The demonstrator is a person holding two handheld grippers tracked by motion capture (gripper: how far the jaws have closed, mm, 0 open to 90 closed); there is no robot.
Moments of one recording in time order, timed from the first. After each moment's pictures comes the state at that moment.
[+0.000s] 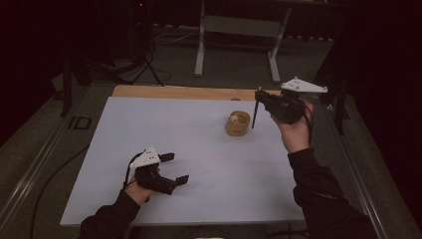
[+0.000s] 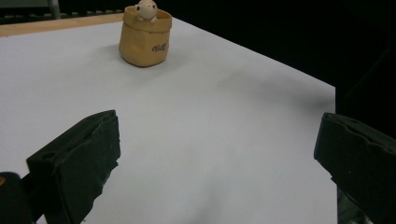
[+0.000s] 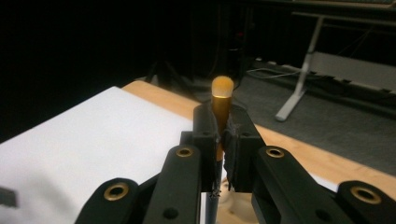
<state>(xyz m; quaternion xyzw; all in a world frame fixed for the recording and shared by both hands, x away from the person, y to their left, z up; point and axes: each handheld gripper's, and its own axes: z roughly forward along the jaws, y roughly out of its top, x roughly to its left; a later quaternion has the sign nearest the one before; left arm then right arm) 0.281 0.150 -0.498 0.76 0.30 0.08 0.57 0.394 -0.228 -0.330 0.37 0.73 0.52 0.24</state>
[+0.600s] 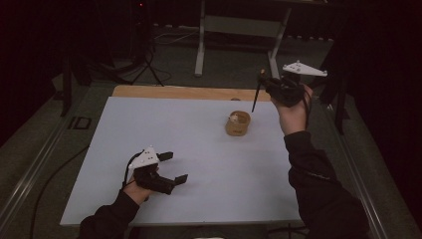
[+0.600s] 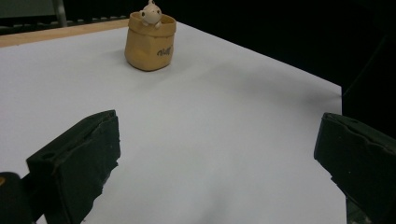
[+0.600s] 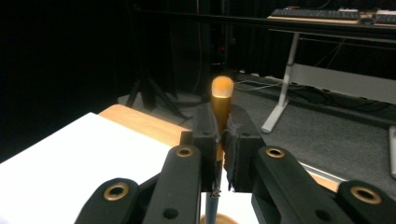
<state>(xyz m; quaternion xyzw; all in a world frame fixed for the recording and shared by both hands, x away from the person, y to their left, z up) 0.281 0.153 -0.497 0.76 0.30 0.09 0.57 0.433 -0.229 -0.315 0.39 0.70 0.54 0.26</state>
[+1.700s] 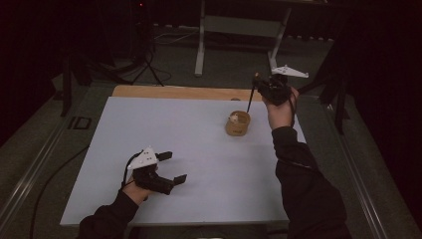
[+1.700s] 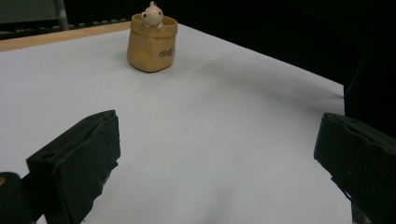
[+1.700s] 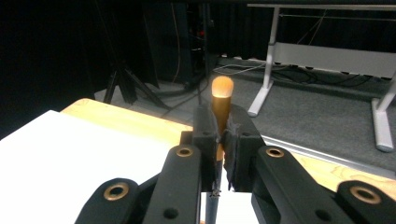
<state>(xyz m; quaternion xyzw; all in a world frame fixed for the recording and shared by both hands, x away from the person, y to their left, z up) 0.282 0.156 -0.500 0.76 0.29 0.10 0.57 0.481 -0.221 -0.363 0.44 0.69 0.51 0.26</state>
